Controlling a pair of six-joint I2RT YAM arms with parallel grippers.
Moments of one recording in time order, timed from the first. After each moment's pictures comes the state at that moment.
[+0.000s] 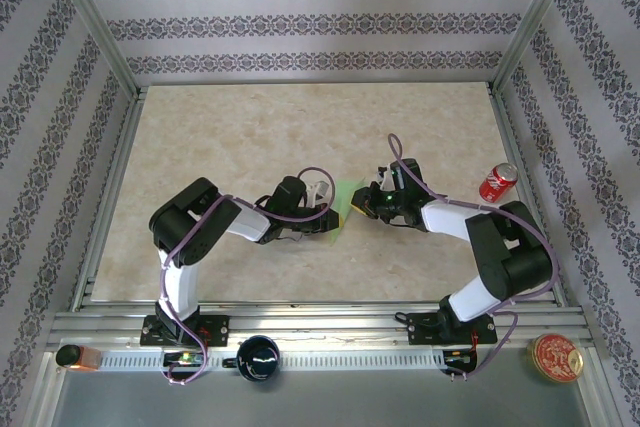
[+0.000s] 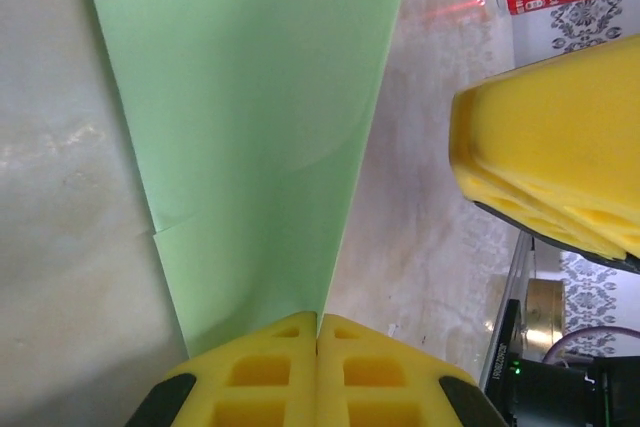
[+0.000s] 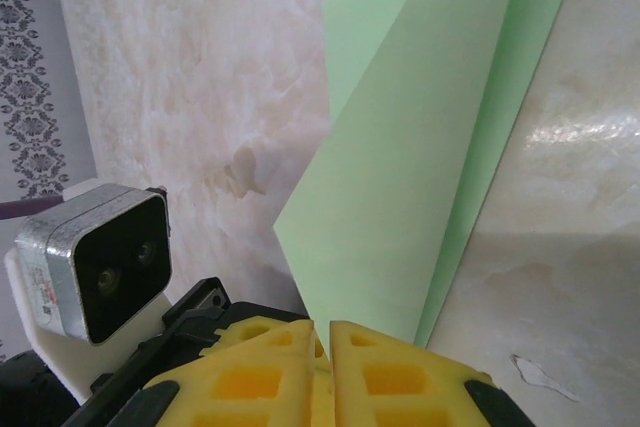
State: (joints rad) left arm -0.66 1.96 0.76 0.61 0.60 -0.90; right arm 0.34 1.56 0.62 0.15 -0.60 0.93
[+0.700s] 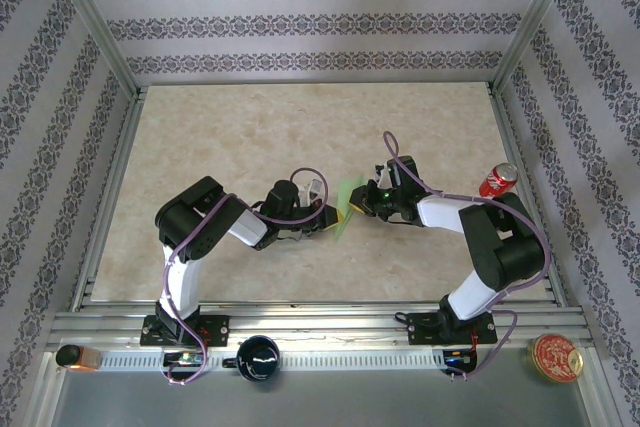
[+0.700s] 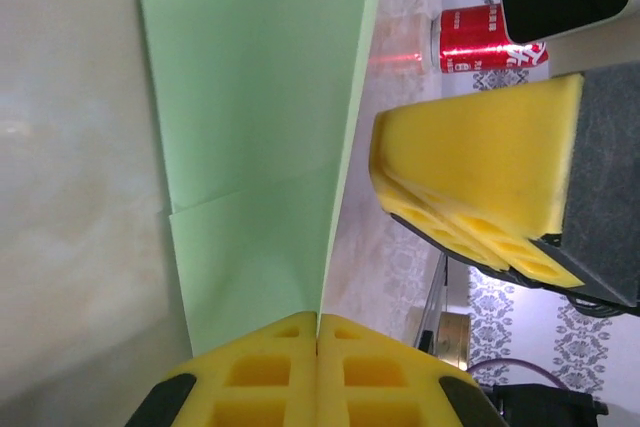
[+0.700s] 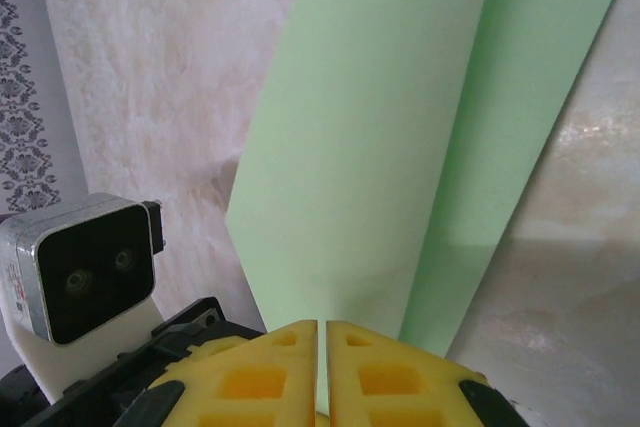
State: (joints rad) left arm -0.64 2.00 0.70 0.87 0.62 -1.13; right arm 0.34 1.62 0.66 0.14 -0.60 0.92
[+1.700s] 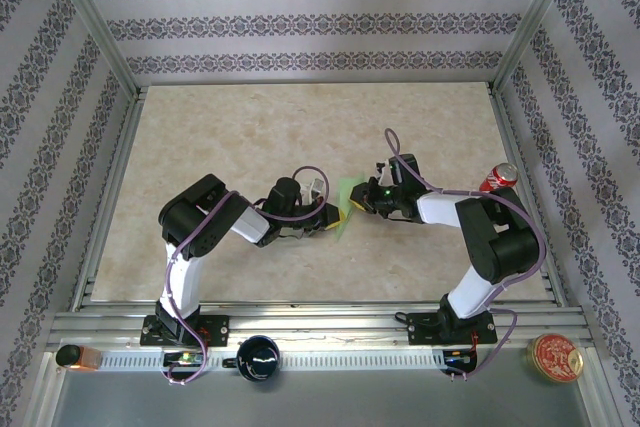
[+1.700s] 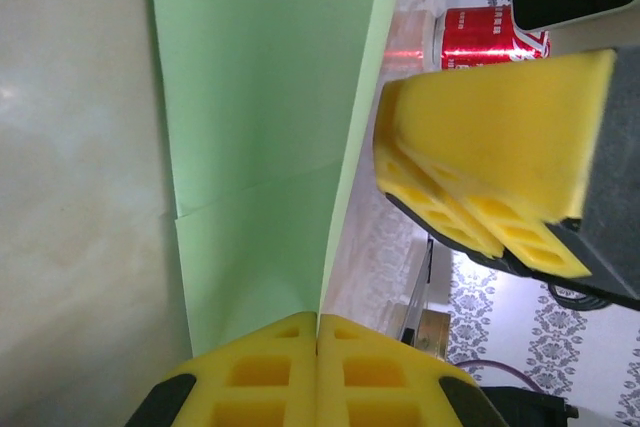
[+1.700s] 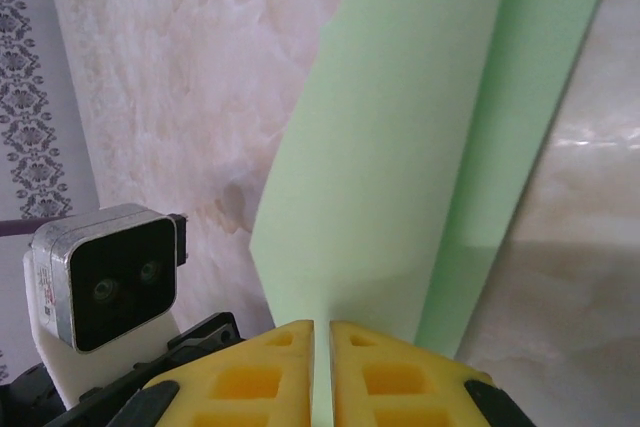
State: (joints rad) left arm -0.63 2.03 0.75 0.84 0.67 -1.19; right arm 0.31 1.67 0.67 0.18 -0.63 0.92
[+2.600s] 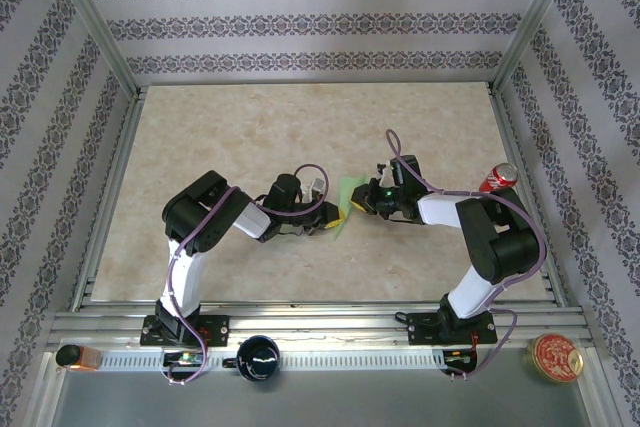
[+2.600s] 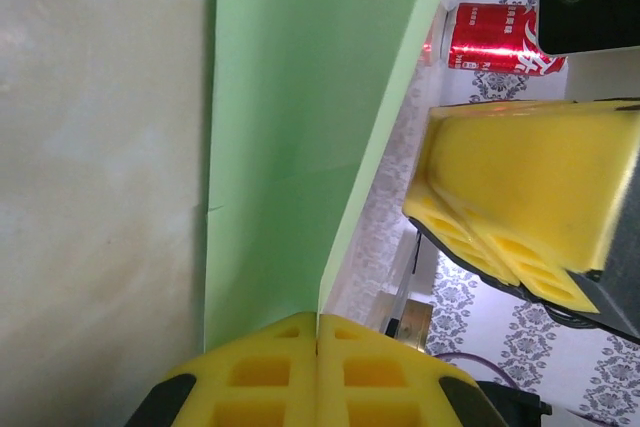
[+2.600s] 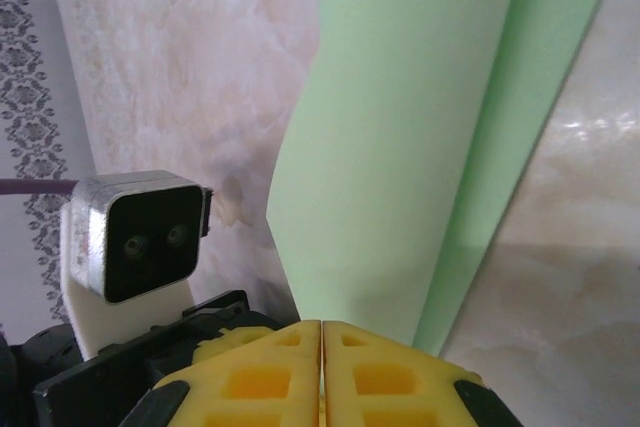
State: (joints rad) left arm -0.61 2.08 0.79 0.80 0.74 -1.24; right arm 0.30 1.67 0.66 0.20 -0.65 0.92
